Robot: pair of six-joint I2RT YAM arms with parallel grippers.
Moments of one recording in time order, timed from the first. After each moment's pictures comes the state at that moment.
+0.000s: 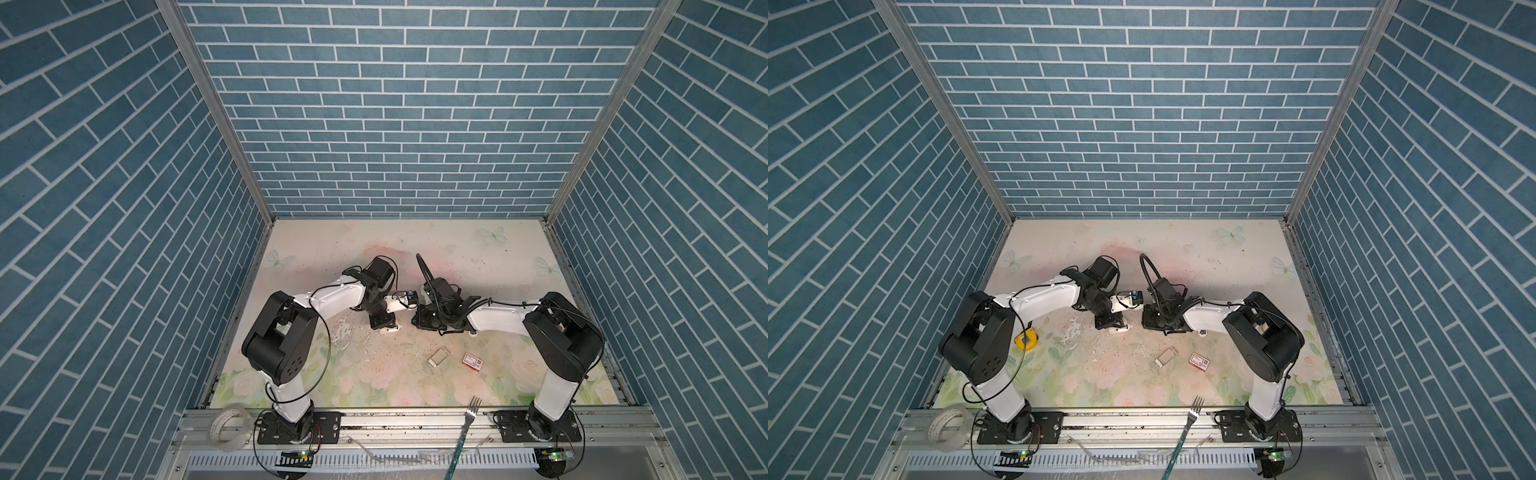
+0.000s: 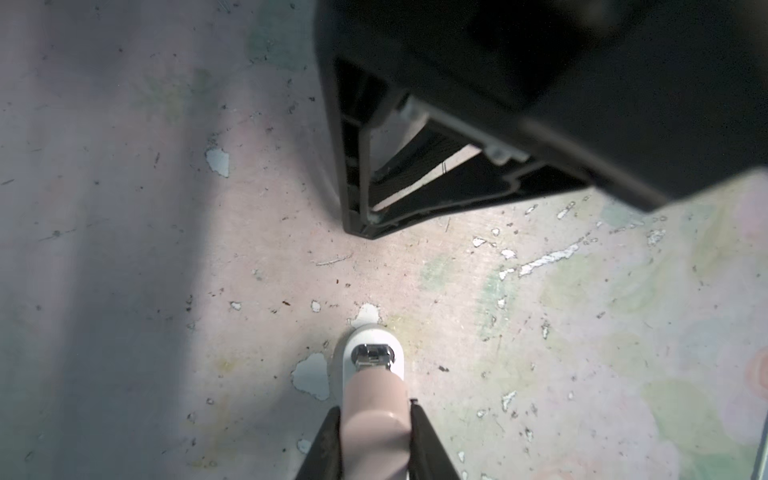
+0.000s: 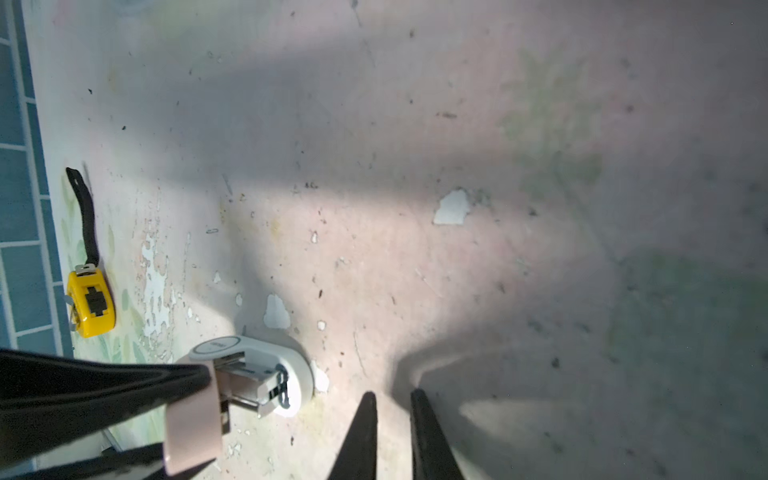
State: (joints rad) left arm -0.56 1.75 1.12 -0.70 0.35 0.77; right arm 0.81 1.78 0.91 -0.10 -0.23 0.78
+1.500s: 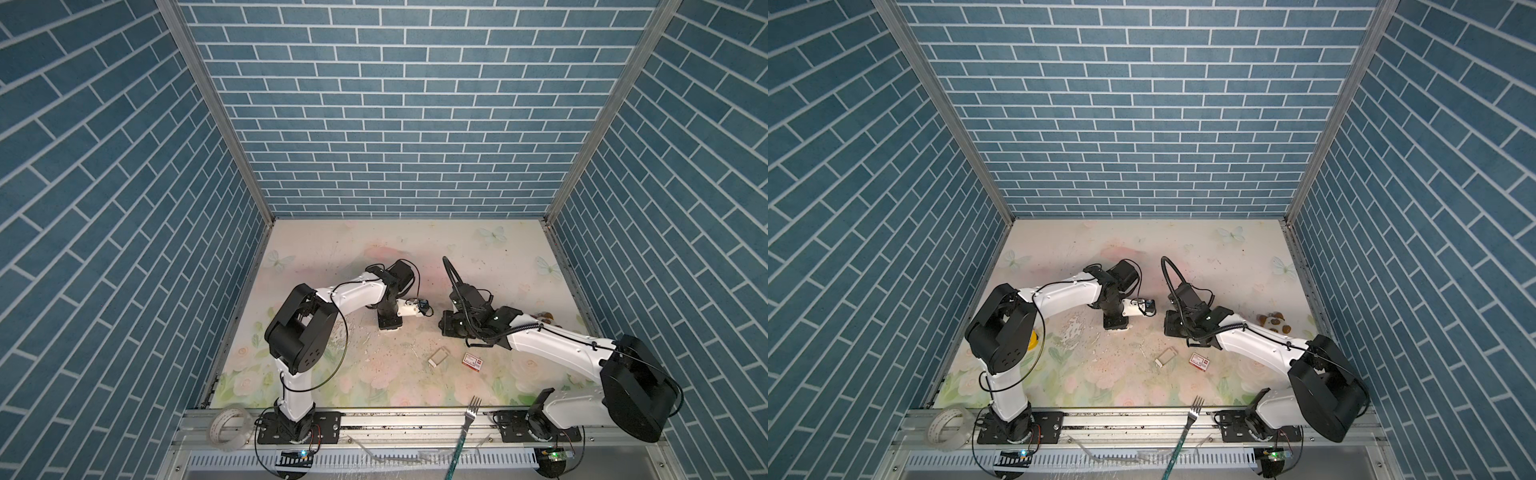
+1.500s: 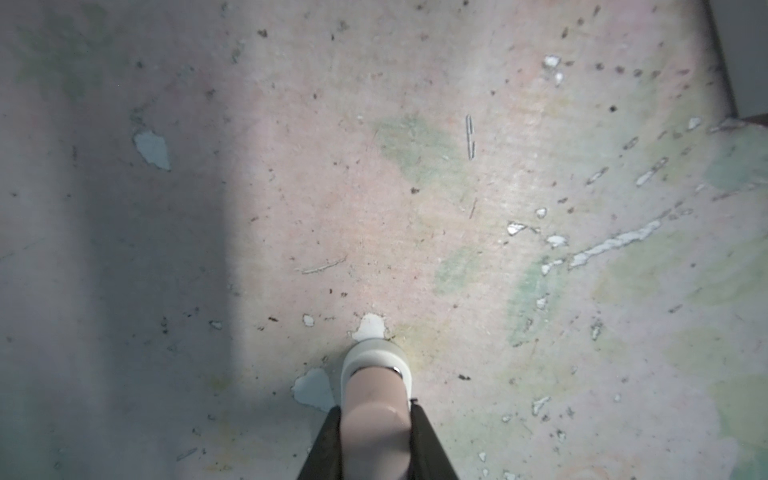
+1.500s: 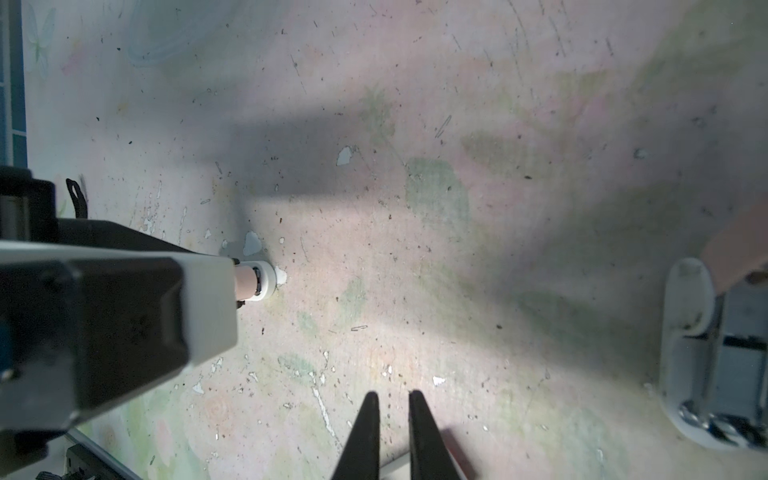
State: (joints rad) left arm -0.68 1.89 1.28 -0.85 0.11 0.77; right arm 0.80 1.35 0.74 -0.34 -0.06 0.78
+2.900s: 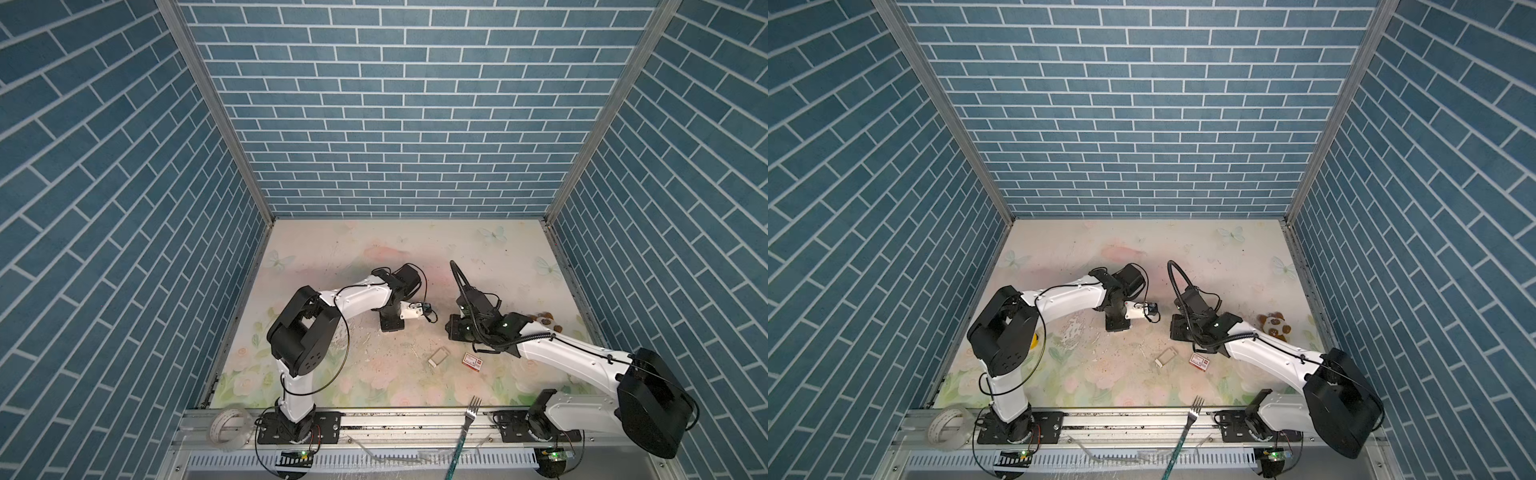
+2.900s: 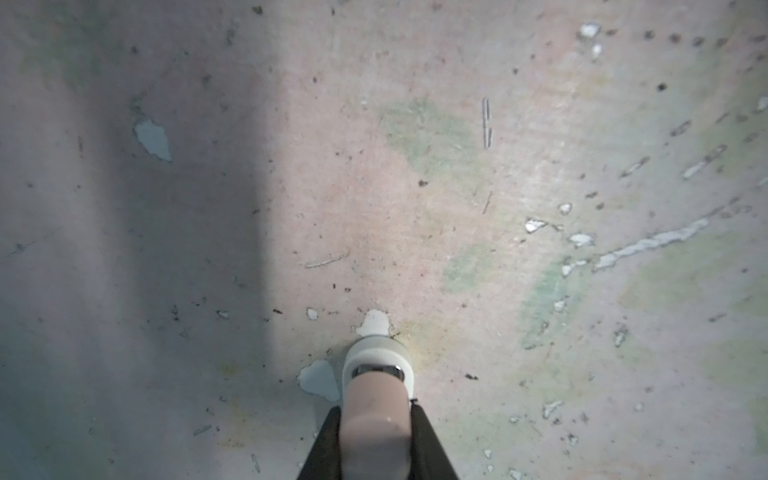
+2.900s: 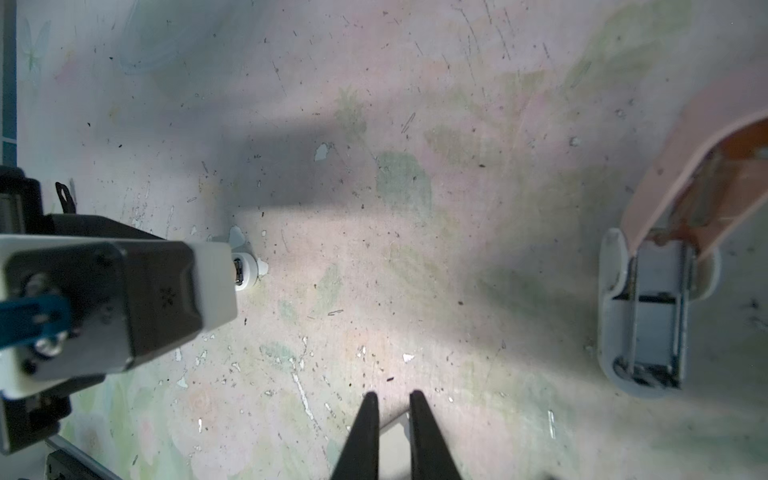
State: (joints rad) left arm -0.73 1.88 1.28 -0.86 0.00 0.73; right arm 0.80 1.26 0.68 -0.36 -0.02 0.79
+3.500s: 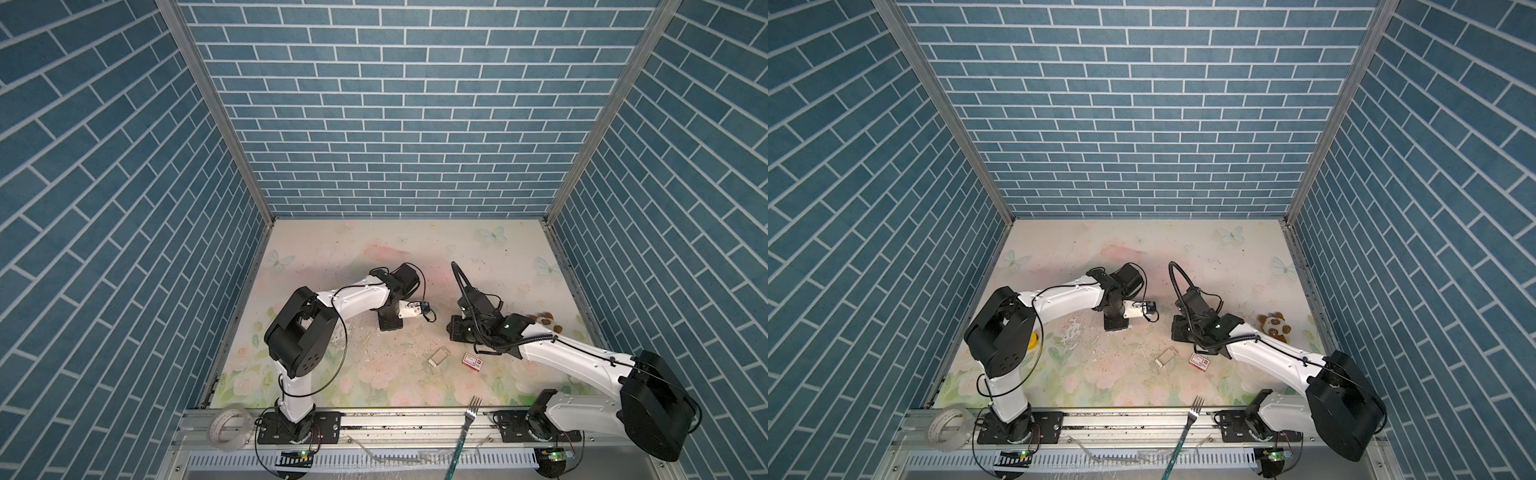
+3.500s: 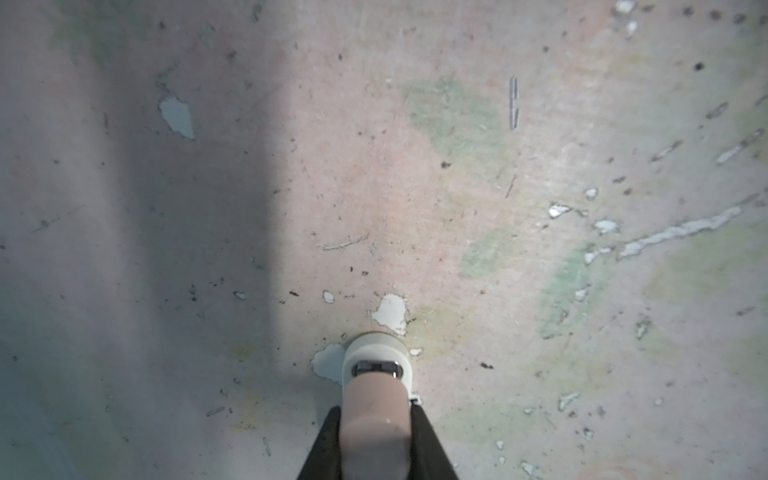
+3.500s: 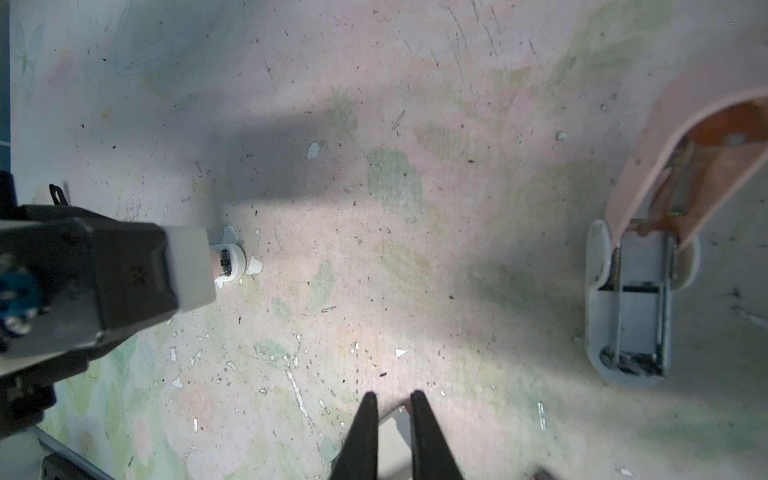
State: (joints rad) left arm -0.72 1.86 1.27 -0.85 -0.02 0.72; right arm 0.80 1.24 0.67 -0.37 -0.01 0.79
